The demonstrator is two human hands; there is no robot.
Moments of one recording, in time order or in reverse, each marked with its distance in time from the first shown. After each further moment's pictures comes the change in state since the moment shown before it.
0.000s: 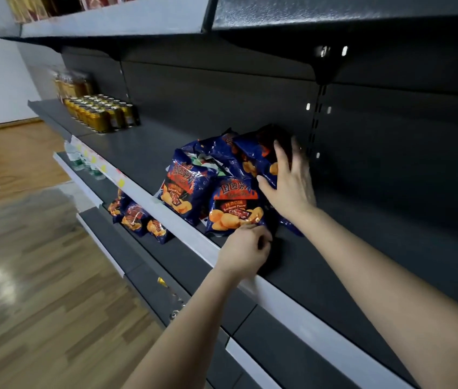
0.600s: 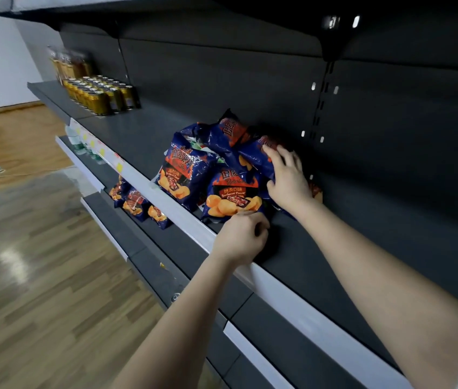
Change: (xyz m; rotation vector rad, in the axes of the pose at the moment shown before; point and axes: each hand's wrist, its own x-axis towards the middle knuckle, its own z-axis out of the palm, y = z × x) left_hand 0.002 -0.003 0.004 -0.005 0.023 -0.014; right_hand 0.002 0.018 0.030 0.114 -0.213 0.057
